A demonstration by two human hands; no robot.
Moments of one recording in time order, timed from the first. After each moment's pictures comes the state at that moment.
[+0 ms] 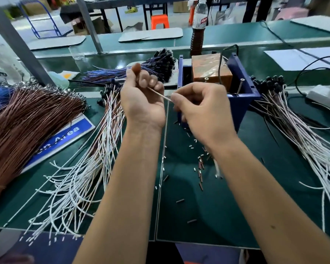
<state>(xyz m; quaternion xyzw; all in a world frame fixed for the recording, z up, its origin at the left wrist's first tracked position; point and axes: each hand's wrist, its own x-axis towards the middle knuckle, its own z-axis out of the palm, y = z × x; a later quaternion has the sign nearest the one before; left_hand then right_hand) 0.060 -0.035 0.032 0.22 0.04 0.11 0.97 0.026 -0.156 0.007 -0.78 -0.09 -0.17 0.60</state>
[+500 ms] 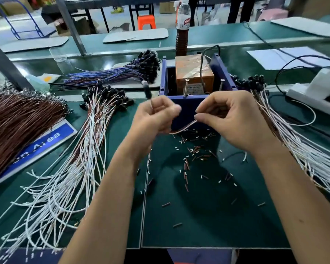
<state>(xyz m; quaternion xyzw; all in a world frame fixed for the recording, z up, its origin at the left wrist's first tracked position) 0.049 -0.042 -0.030 0.65 -0.17 -0.03 0.74 0.024 -0.256 -0.003 -0.85 -0.19 -0.17 0.45</state>
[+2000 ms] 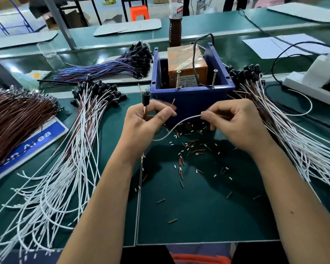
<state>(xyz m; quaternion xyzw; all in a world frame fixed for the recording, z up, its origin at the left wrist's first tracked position) 0.046 -0.039 -0.052 0.72 -0.20 0.06 0.66 0.030 -0.283 -0.046 -0.84 -0.15 -0.15 0.49</state>
